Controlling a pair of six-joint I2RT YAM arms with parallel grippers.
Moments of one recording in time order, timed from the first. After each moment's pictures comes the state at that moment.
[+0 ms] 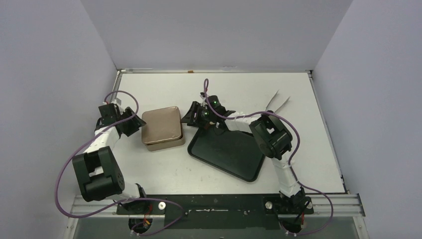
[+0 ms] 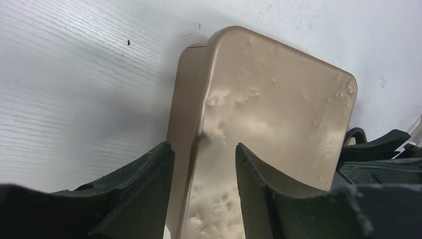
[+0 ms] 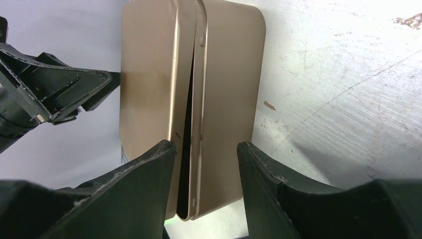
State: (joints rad) left arm 0.32 1.44 0.81 -0.24 0.35 -0.44; right arm 0.70 2.18 1.40 0.27 -0.45 0.95
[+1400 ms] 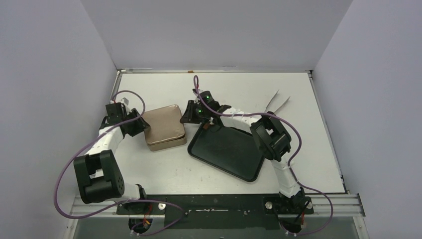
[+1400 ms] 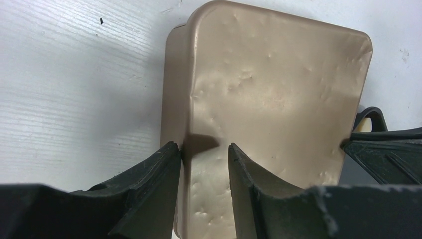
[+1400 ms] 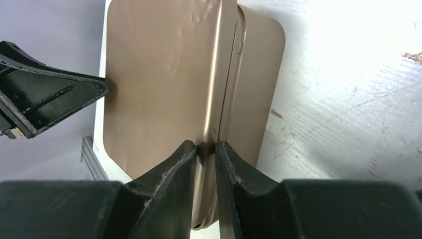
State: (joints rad) left arm 0.23 1.41 0.81 -0.29 0.31 -0.40; right arm 0.75 2.17 1.56 0.03 -0.35 0.76
